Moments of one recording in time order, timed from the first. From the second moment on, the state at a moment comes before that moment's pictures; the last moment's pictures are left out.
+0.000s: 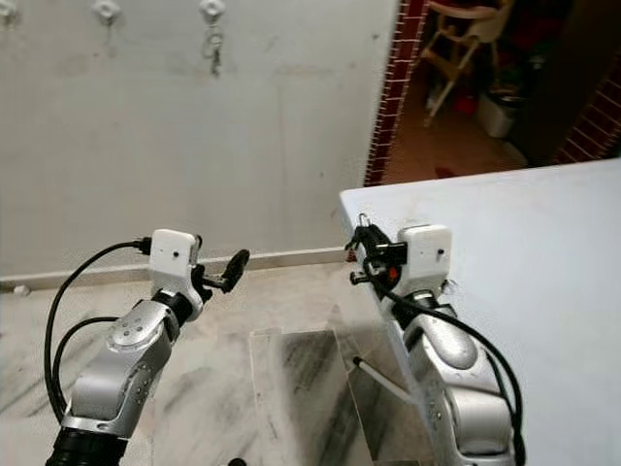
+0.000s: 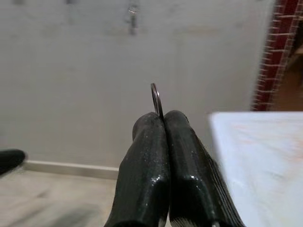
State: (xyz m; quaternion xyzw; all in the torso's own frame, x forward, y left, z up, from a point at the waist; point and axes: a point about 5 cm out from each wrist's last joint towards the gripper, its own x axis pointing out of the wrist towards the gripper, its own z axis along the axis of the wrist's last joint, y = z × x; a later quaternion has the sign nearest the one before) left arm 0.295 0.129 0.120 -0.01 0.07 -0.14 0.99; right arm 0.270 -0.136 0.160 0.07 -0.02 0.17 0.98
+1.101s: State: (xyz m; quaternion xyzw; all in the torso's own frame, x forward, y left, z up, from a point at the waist) left arm 0.288 0.120 0.116 -0.03 0.08 -0.16 0.98; right arm 0.271 -0.136 0.172 0.06 -0.06 0.08 0.99
